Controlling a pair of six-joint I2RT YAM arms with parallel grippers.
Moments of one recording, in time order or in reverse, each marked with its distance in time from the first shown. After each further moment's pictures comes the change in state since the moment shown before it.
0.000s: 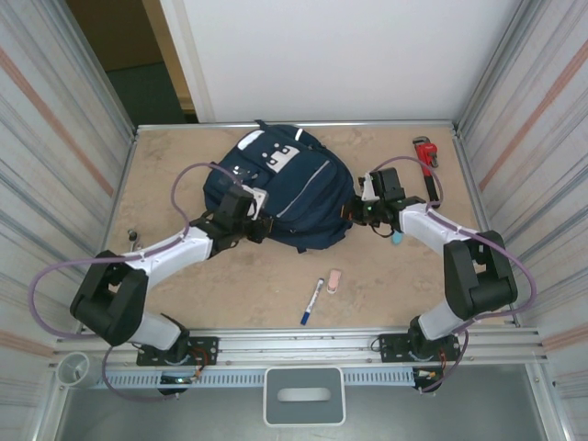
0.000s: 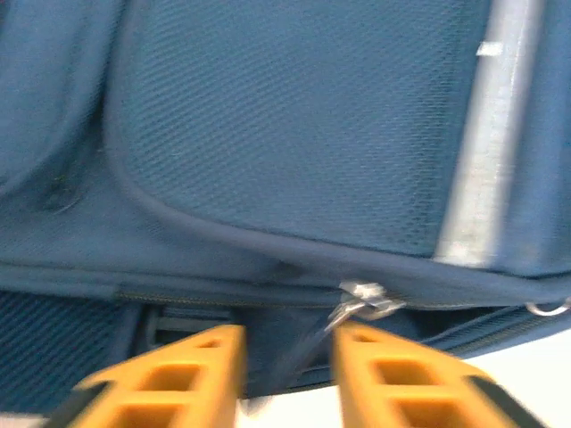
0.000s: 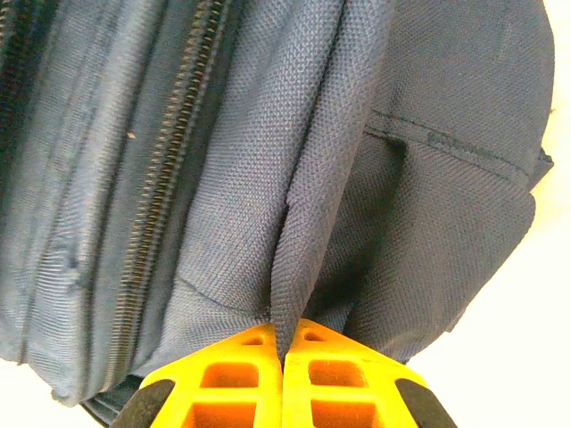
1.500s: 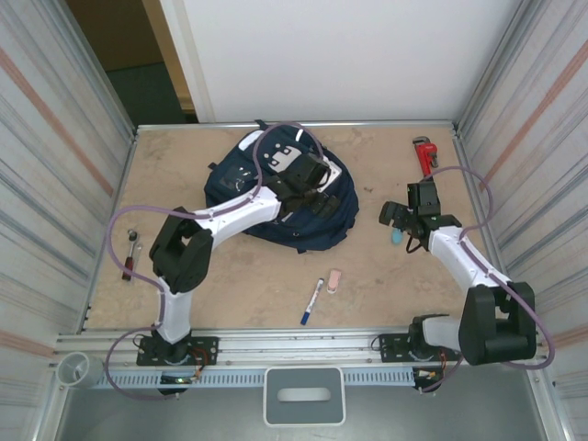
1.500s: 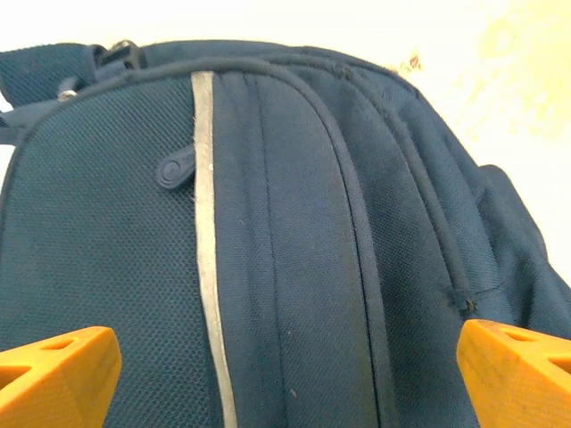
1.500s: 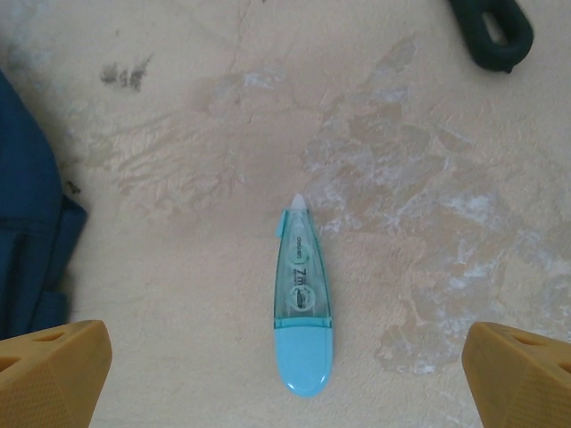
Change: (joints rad) left arm -0.223 0.547 0.783 -0.238 -0.149 0.266; right arm -0.188 -0.284 -0.159 -0.154 0.510 -0.103
